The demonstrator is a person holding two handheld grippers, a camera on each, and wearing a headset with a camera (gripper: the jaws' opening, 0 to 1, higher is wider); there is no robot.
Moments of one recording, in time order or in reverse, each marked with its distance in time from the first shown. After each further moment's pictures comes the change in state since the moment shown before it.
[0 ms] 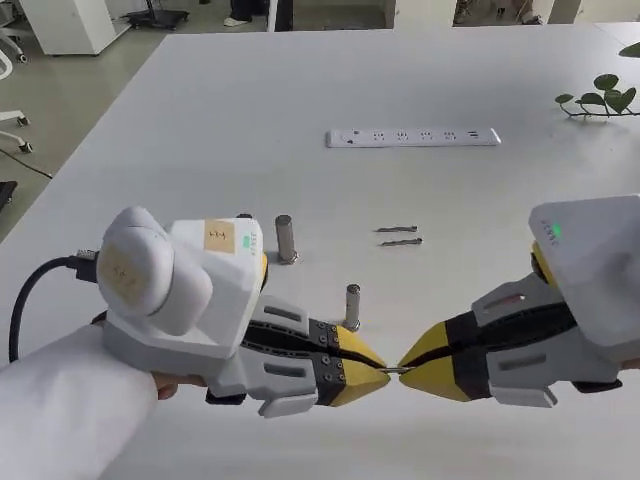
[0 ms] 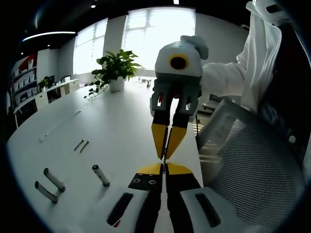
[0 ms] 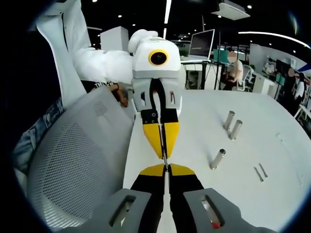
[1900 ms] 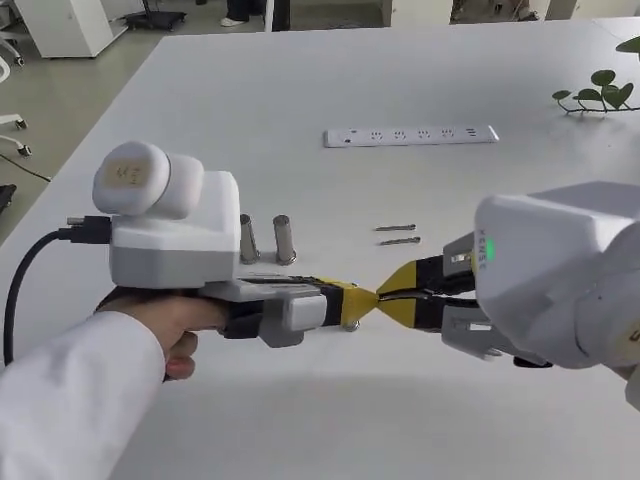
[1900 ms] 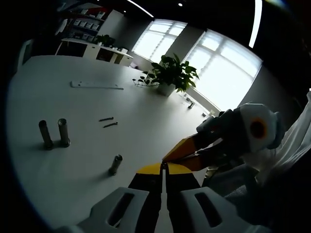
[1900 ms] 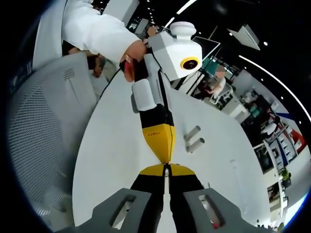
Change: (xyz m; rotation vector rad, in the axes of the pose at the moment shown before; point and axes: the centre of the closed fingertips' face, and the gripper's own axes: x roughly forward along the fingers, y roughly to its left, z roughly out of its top) left arm -0.014 0.052 0.023 -0.613 -0.159 0.219; right arm 0.002 -0.056 0.025 -0.349 0.136 -0.365
